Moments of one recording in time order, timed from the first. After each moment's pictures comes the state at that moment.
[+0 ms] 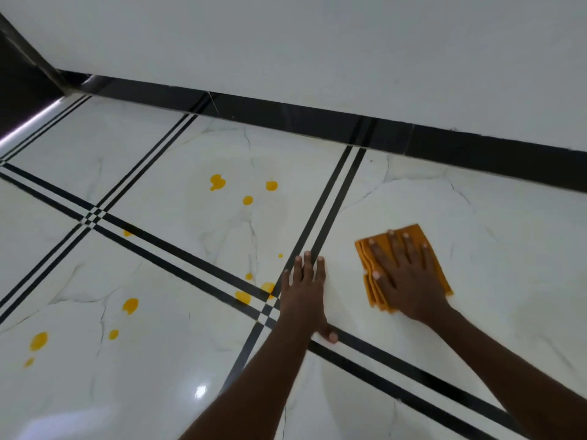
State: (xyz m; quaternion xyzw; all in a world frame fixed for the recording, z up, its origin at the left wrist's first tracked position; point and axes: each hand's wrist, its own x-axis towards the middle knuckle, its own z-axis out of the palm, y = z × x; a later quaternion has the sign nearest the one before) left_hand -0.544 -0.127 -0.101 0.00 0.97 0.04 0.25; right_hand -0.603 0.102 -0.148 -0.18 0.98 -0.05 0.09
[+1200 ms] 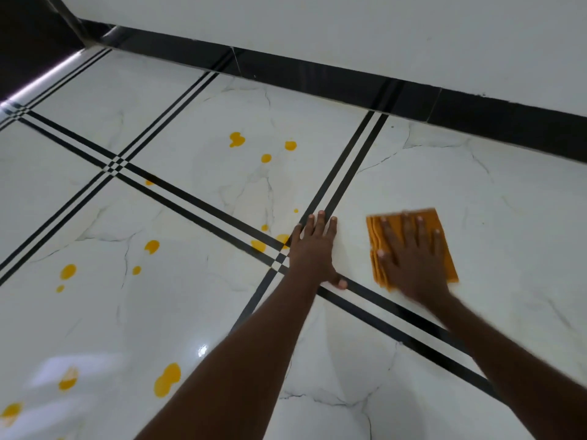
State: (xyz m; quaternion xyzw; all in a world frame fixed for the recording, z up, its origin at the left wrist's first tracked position) left_hand -0.527 -0.135 -0.102 0.01 0.98 0.05 0.18; right_hand -0.553 0.088 -0.148 -0.17 0.98 -0.05 0.06
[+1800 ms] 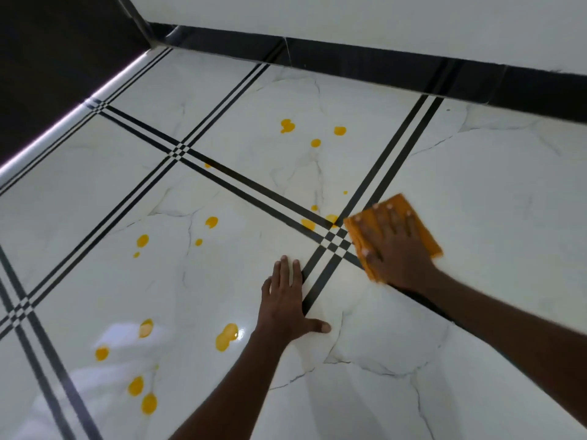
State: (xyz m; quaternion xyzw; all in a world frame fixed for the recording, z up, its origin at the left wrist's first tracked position) left_hand -0.345 -0.227 -0.106 -0.13 0.96 0.10 0.21; right_hand -0.520 -0.011 -0.148 -0.33 0.94 -0.03 0.04
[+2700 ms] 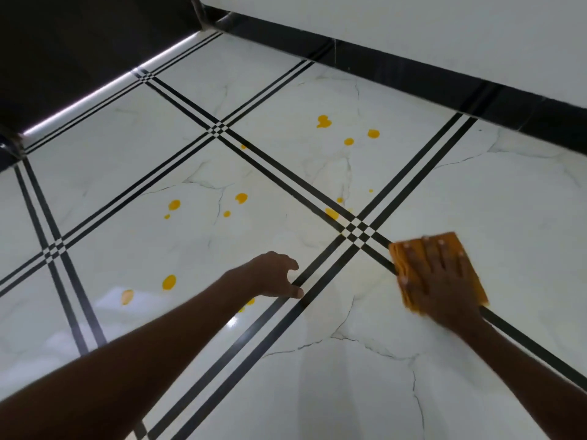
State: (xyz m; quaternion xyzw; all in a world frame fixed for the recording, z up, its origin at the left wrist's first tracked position) left_hand -0.335 -0.276 -0.018 -0.11 0.92 0.12 0.34; right_hand -0.464 0.055 -0.141 -0.29 0.95 -0.04 0.08
